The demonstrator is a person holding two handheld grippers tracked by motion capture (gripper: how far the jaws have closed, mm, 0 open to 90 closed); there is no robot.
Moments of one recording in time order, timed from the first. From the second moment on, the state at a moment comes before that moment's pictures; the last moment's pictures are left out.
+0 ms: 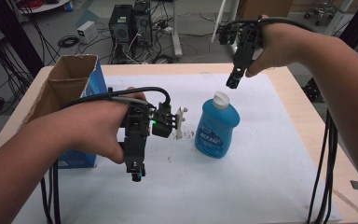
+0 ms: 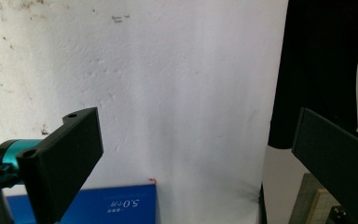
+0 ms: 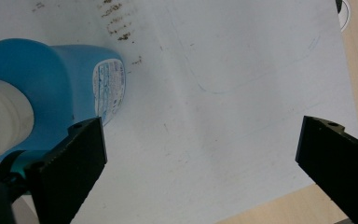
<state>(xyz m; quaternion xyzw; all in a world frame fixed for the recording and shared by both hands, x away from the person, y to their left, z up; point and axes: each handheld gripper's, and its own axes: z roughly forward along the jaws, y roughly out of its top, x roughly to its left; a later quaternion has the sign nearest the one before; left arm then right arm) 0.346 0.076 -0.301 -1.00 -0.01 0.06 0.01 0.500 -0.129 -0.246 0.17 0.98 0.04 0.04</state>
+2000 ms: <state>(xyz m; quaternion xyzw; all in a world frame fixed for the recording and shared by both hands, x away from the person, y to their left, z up) 0.337 0.079 -0.291 -1.00 0.00 0.03 0.00 0.359 -0.213 -0.352 0.29 0.88 0.36 0.05</state>
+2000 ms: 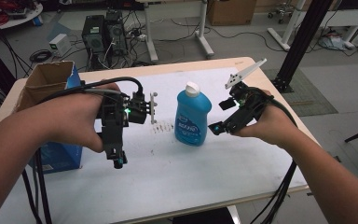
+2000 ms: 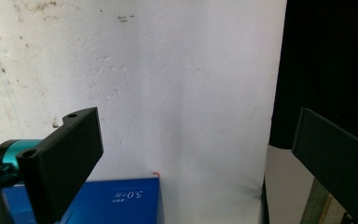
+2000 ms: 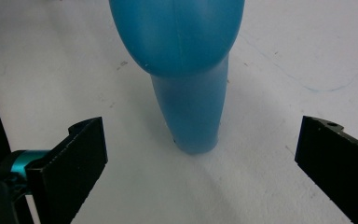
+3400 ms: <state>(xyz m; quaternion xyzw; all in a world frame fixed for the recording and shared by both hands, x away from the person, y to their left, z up) 0.339 0.081 -0.291 -1.00 -0.01 0.03 0.01 0.373 -0.180 -0.410 0.31 0.81 0.48 0.04</state>
